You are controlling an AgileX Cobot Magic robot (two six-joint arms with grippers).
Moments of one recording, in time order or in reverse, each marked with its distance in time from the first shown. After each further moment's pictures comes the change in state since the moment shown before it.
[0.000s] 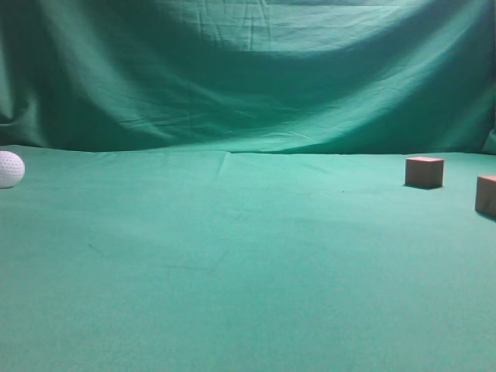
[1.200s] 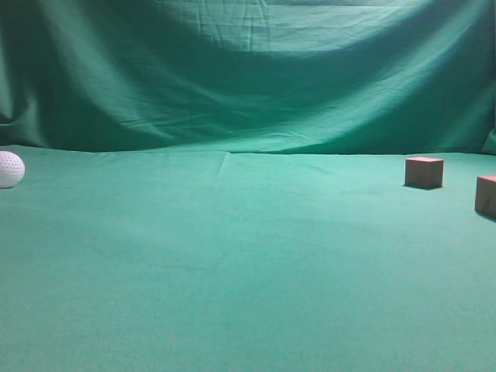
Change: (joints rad) left arm 0.000 0.000 0.000 0.000 0.000 0.000; right arm -0.668 -0.606 0.785 -0.078 -0.342 0.032
